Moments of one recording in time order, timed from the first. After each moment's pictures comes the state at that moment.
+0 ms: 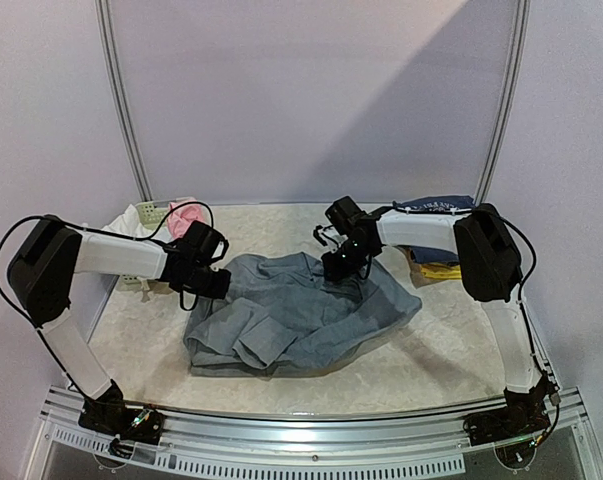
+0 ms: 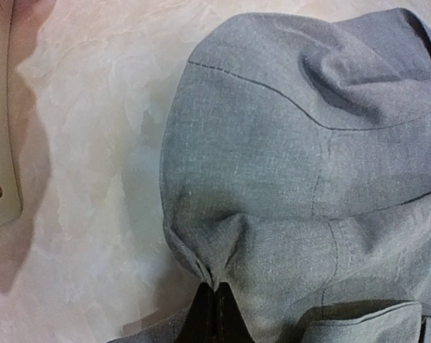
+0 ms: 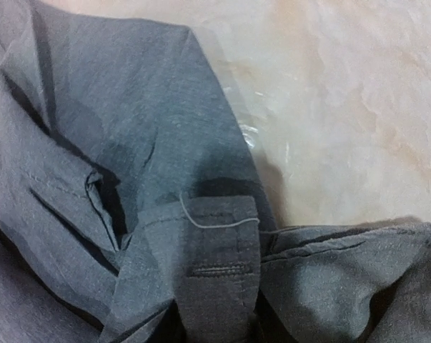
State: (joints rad) left arm -0.52 1.71 0.92 -0.22 -0.17 -0.27; right arm 0.69 2.33 1.83 -0.59 -0.07 0.12
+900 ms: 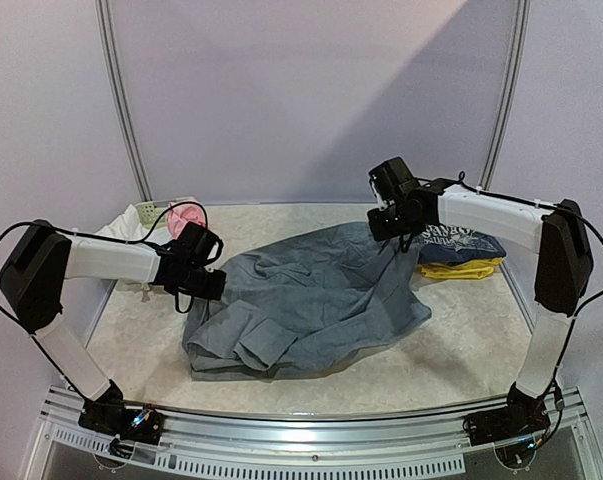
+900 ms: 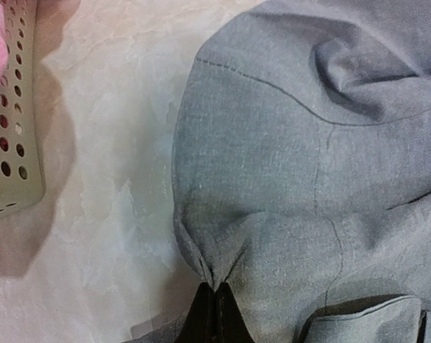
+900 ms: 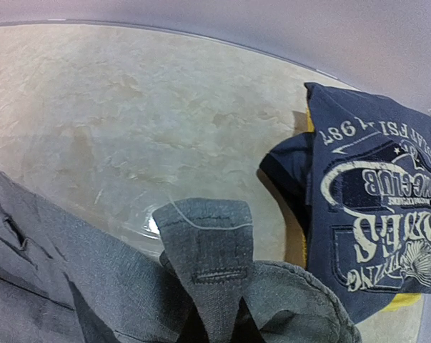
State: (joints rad) left arm -0.52 1.65 0.87 -0.22 -0.20 -0.28; right arm 0.62 1.87 1.55 -0.55 0.40 0.23
